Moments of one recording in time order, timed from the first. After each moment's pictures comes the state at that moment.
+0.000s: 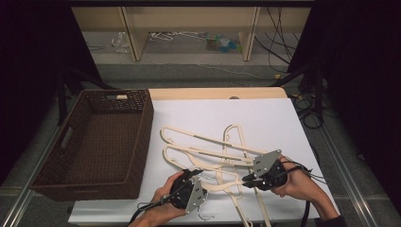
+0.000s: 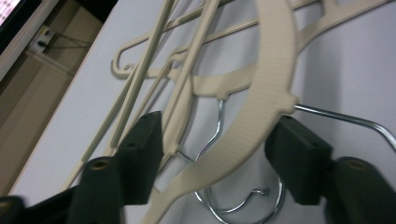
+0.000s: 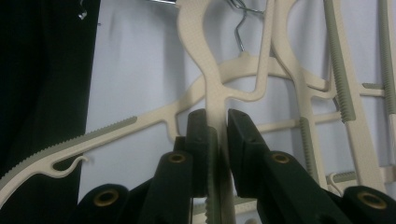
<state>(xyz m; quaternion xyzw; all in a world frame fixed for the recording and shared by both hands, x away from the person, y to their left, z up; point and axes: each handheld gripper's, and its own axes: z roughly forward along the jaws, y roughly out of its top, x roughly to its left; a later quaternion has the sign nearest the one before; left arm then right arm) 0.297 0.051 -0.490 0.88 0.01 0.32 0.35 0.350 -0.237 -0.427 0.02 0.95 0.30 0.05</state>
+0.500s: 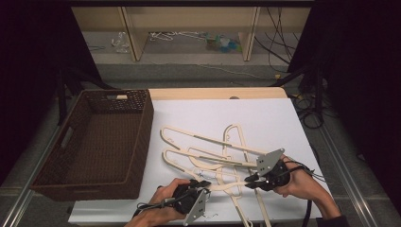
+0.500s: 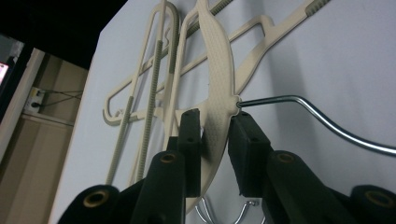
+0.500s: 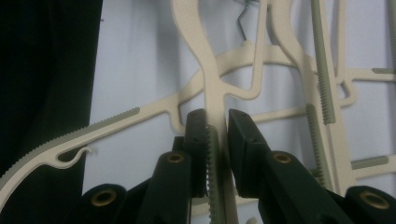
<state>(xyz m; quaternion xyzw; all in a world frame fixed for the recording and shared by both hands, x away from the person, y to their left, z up) 0.285 0.046 -0.476 0.87 -0.12 0.34 0.33 0.354 -0.247 -0.434 0.03 0.95 0.31 0.02</state>
